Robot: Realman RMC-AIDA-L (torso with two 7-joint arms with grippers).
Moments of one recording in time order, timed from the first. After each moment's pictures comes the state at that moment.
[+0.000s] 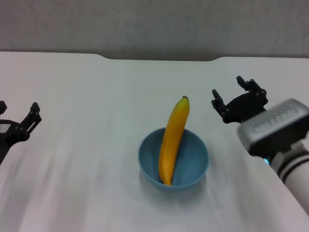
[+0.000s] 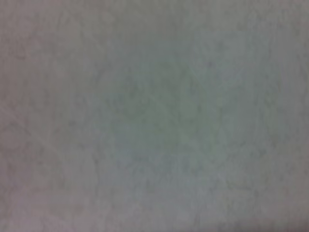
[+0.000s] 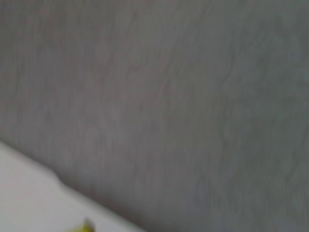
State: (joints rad) left arm -0.14 -2.04 -1.37 -0.62 -0.13 -0.85 2.83; right arm 0.43 2.01 0.75 0.80 -1.94 -0.65 -0.75
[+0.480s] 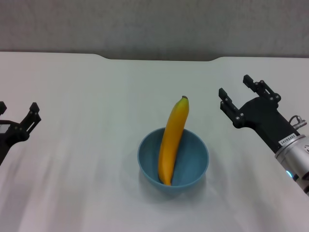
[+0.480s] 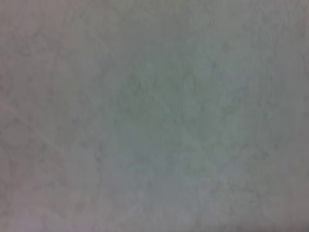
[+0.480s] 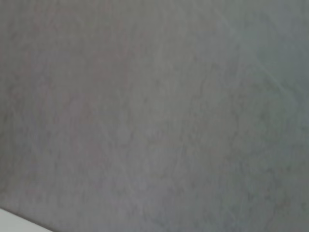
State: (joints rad) left arm -0.18 -2.04 -1.37 -0.54 -0.16 -0.91 2.82; right arm 0.48 2.01 0.59 0.42 -2.27 -1.08 -0.07
